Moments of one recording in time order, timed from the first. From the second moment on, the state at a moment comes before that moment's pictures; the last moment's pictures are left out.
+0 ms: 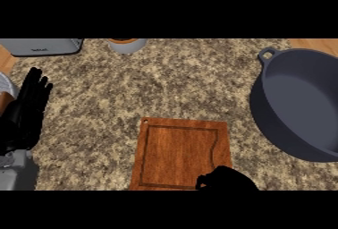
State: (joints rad) left arm -0.14 0.28 0.12 -1.64 0.14 0.18 0.21; right arm 0.03 -0.34 0.63 -1.59 1.03 0.32 -0.32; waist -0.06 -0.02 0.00
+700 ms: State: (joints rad) left arm -0.14 0.29 0.14 -1.66 0.14 0.18 0.23; right arm 0.64 -0.56 0.33 -2.27 0.69 0.04 -0.39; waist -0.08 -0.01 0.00
